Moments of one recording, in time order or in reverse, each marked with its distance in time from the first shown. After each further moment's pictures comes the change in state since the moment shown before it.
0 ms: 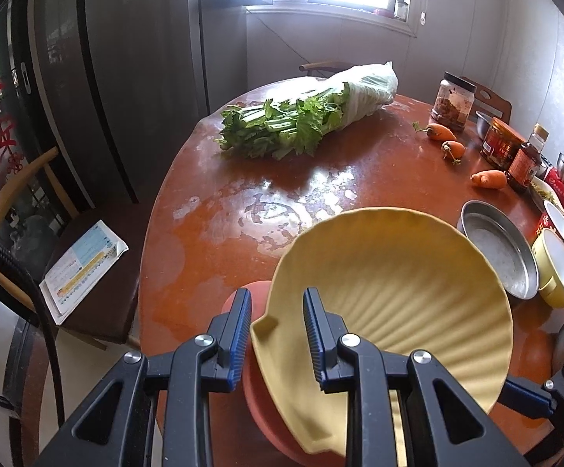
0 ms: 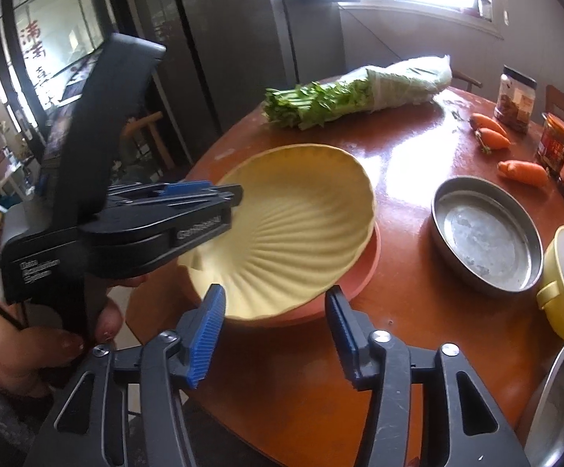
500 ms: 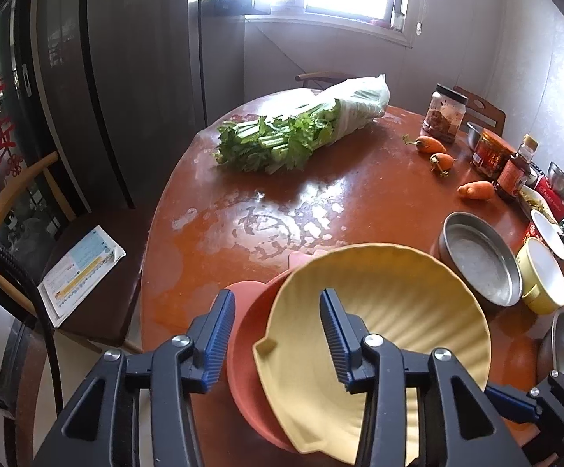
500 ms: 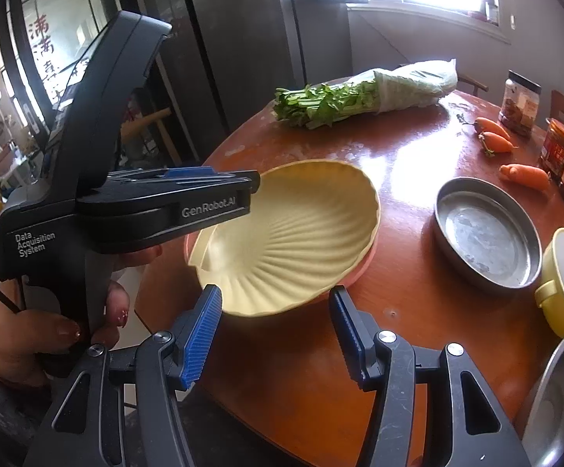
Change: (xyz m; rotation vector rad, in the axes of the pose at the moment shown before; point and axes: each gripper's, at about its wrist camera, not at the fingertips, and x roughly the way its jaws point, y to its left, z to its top) left arm -0.022 -0.005 0.004 -0.010 -0.035 -0.025; right arm -0.010 0.000 -0.005 -0.003 -0.001 0.007
